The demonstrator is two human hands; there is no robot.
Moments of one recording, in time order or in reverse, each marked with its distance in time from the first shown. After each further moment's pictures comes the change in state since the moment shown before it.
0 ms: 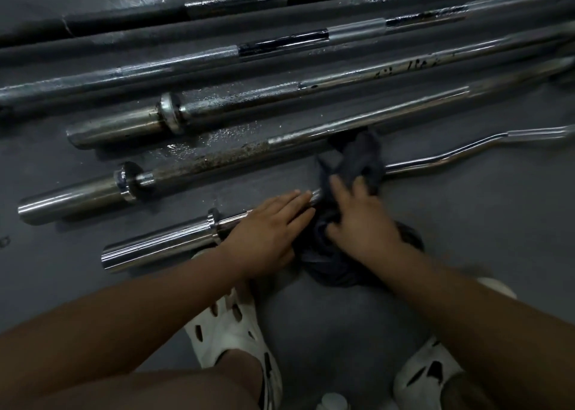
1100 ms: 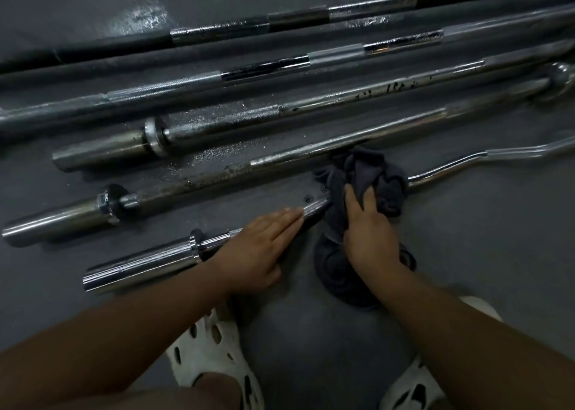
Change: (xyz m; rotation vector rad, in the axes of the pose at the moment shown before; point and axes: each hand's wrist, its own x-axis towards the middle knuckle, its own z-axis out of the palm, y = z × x) left_hand 0.015 -0.001 0.004 -0.106 -0.025 -0.005; right_hand 0.007 0.035 -0.001 -0.051 0.069 0.184
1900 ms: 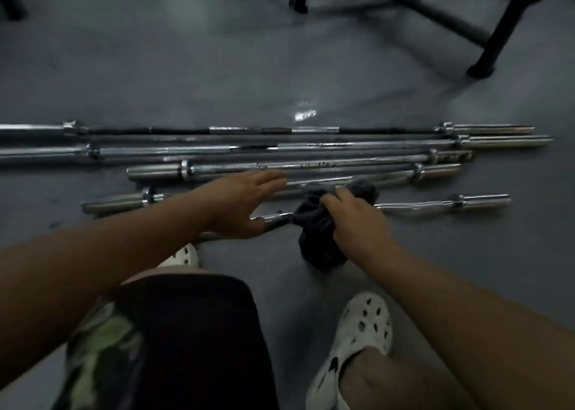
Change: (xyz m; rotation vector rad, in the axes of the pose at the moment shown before) left_hand -0.066 0.215 -0.165 0.313 0.230 -0.146; right_hand -0.185 0.107 -0.155 -0.103 0.511 -0.510
